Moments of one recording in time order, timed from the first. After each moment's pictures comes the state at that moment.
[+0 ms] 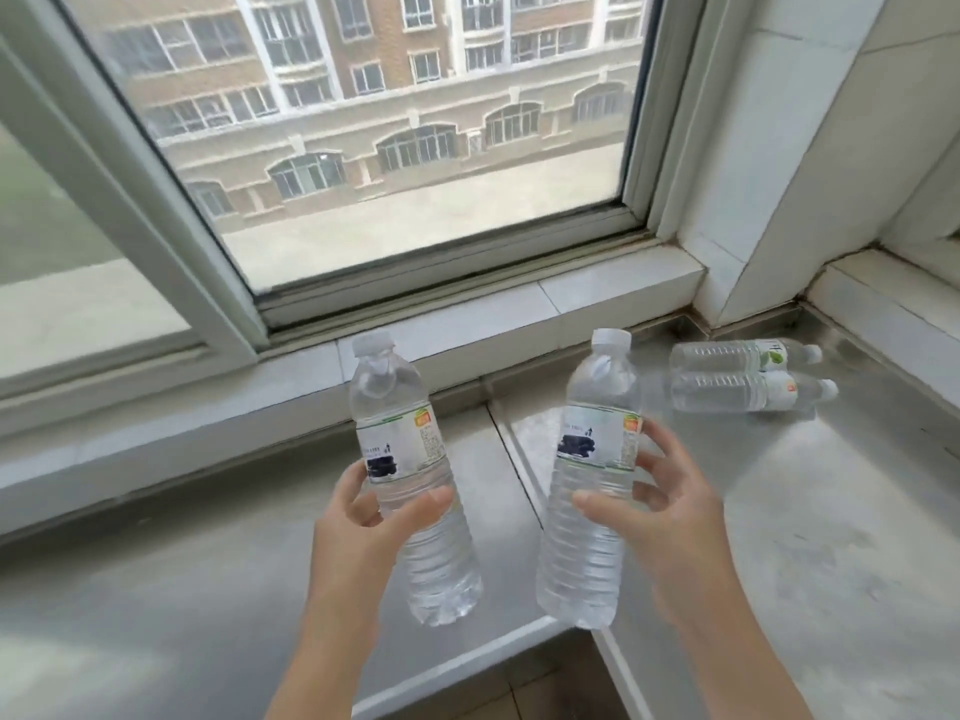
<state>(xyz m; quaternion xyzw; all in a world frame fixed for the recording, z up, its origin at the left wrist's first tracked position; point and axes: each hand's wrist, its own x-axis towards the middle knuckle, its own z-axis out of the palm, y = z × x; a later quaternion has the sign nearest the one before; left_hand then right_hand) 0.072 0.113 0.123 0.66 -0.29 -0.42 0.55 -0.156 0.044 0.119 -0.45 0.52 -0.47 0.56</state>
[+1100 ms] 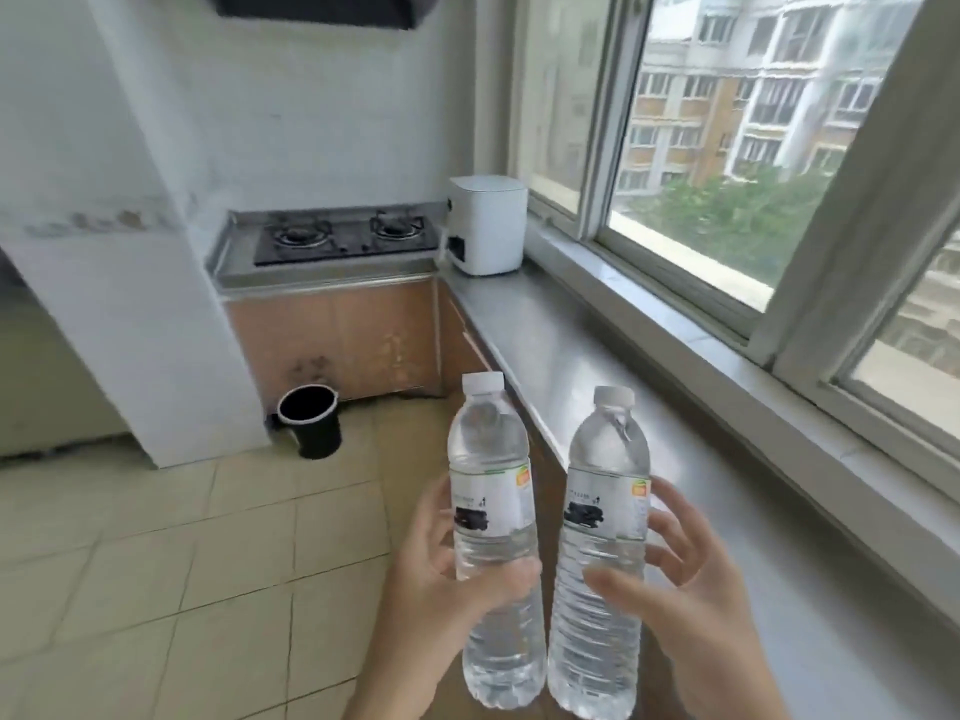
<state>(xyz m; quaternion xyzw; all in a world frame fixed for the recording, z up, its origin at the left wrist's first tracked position) 0.309 0.715 0.165 0.66 0.09 0.11 0.74 0.351 0.516 0.182 -0.71 -0.02 0.00 0.71</state>
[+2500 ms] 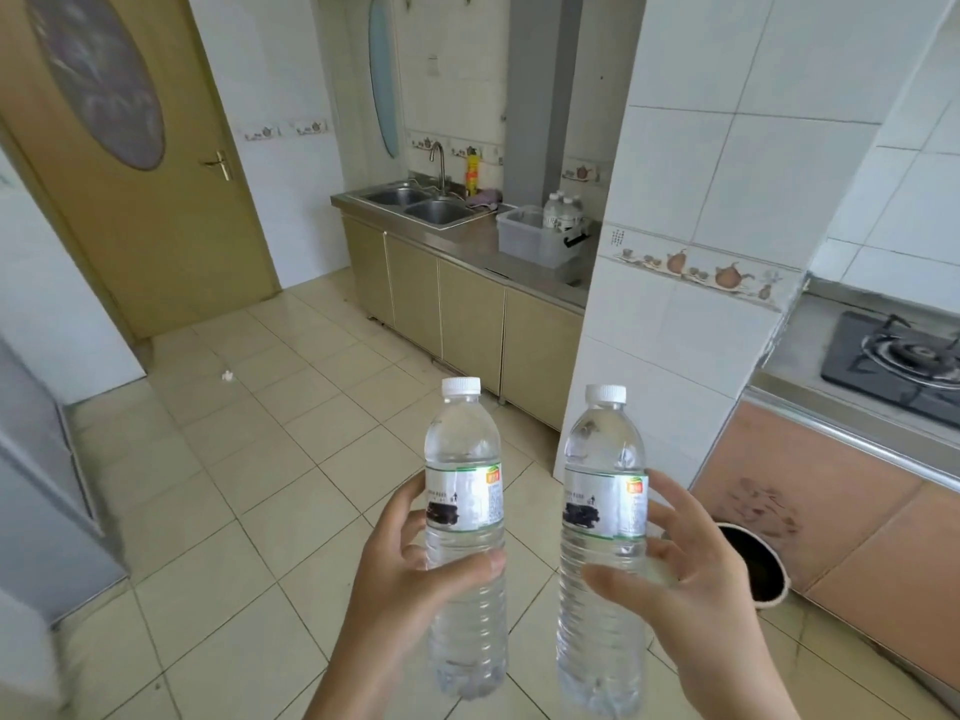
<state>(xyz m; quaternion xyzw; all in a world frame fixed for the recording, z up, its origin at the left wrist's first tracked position) 0.316 1.376 0.161 0.51 0.49 0.44 0.56 0.533 1.310 0.177 -0.61 -0.41 0.34 0.59</state>
